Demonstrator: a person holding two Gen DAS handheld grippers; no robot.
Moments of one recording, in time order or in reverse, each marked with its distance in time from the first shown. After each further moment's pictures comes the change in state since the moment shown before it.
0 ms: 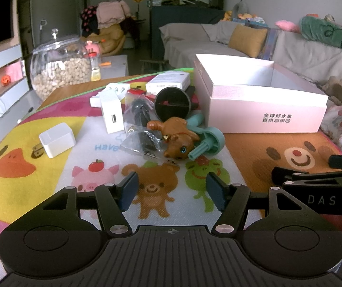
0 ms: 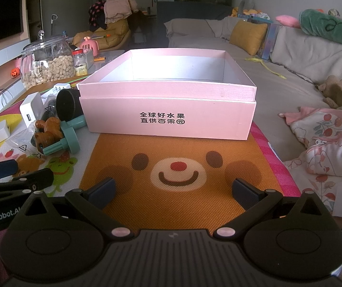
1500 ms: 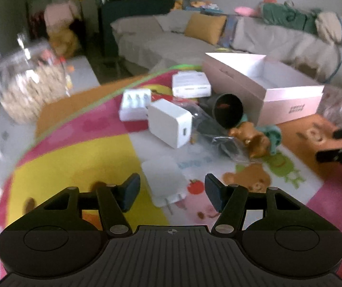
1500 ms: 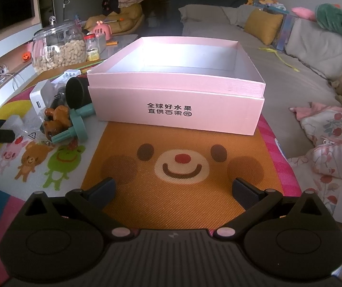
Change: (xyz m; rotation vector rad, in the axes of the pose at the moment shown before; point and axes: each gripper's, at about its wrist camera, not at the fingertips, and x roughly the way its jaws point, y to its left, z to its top) left arm 0.015 0.138 0.029 0.223 0.025 -0.221; right arm -0.003 -0.008 0.008 -0.043 0.086 0.066
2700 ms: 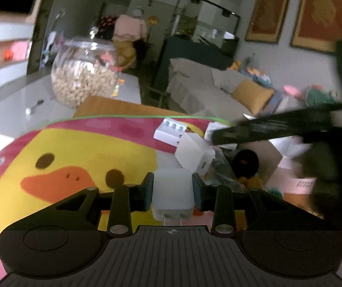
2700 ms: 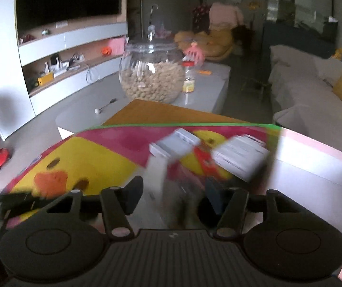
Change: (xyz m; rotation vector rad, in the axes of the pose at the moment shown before) left arm -0.028 0.008 -0.031 -0.464 -0.238 0.073; right arm 0.037 0.154 0.125 -0.291 -0.083 0.316
